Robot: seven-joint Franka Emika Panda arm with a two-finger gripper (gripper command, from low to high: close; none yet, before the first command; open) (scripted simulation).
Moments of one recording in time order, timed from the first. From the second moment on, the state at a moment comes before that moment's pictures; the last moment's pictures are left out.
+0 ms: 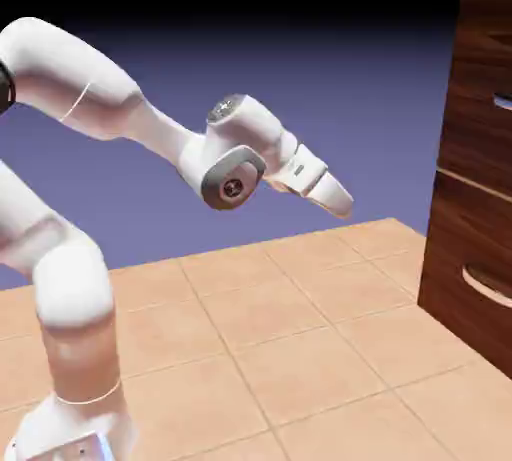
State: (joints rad) arm 0.03 -0.53 -0.04 -2.79 0.05 3.02 0.75
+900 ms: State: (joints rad) arm 0.44 0.38 -0.89 -2.37 1.23 2.65 0.97
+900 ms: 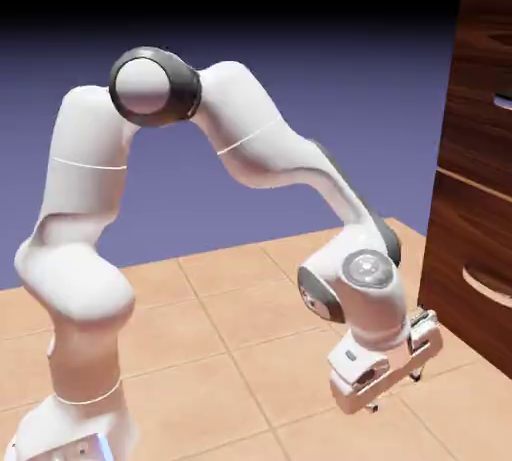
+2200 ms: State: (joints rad) arm 0.90 1.53 -1.96 -1.73 2.72 2.23 1.27
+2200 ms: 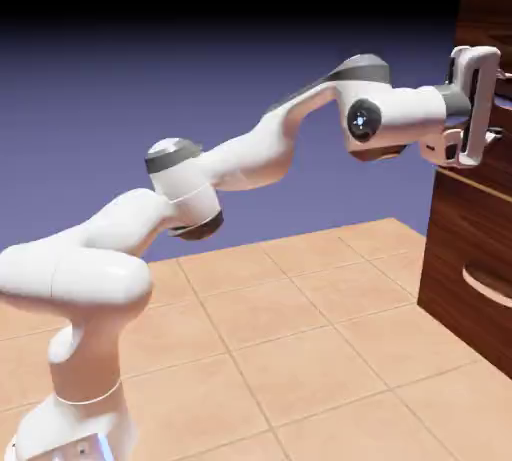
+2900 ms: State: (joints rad) arm 1.15 1.56 -2.03 -2.16 2.67 2.04 1.20
